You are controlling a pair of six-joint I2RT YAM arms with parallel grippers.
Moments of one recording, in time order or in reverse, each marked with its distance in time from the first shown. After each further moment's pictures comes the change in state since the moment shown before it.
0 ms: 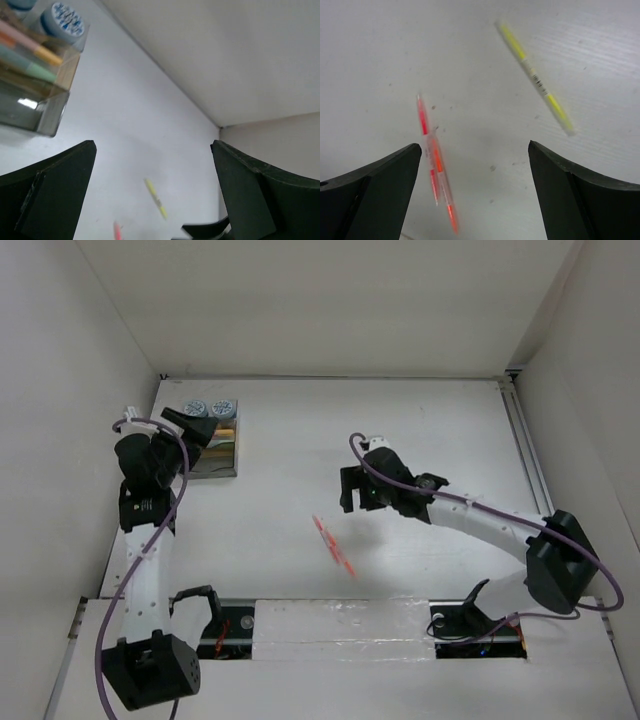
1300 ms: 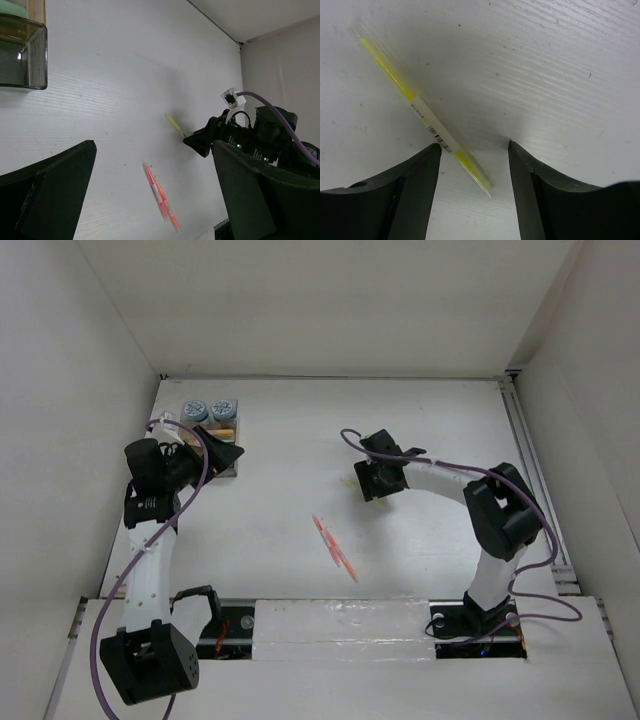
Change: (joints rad) left arm 0.000 0.017 -0.055 -0.180 0.296 0.319; right arm -0.257 0.397 0.187 -0.082 -0.102 -0.302
